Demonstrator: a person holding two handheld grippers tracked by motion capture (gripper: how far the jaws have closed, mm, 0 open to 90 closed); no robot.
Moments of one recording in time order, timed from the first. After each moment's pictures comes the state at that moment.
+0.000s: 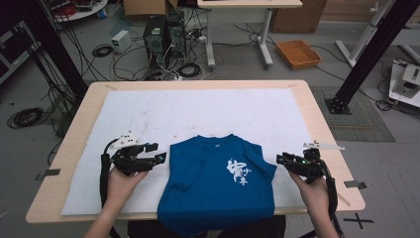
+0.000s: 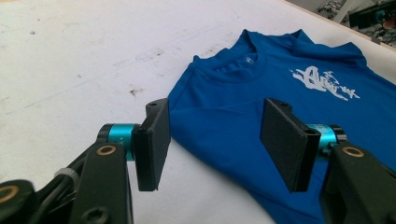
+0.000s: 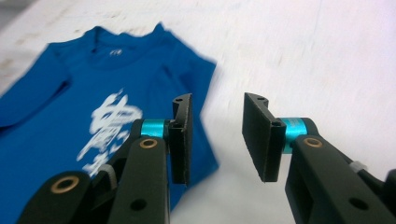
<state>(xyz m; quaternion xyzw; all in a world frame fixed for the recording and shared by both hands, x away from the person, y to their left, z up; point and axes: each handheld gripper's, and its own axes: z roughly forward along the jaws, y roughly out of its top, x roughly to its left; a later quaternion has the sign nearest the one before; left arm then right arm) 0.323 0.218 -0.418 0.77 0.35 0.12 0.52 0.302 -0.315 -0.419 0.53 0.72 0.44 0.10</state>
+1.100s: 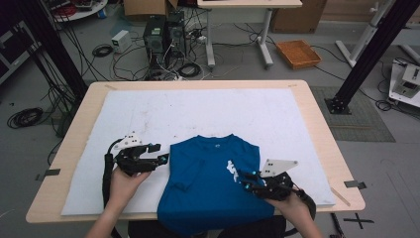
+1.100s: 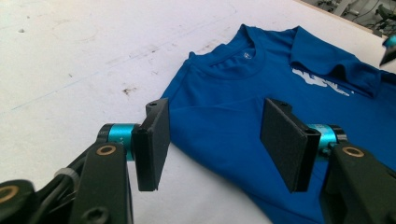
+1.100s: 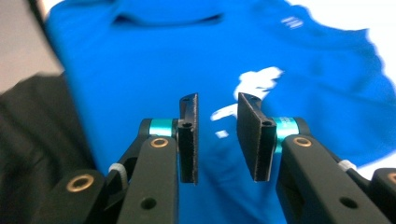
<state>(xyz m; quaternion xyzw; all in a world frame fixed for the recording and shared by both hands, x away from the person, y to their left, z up) 0.324 0.212 -0.421 0.78 0.35 0.12 0.51 0.267 -0.226 -0.419 0.25 0.86 0.42 0.11</state>
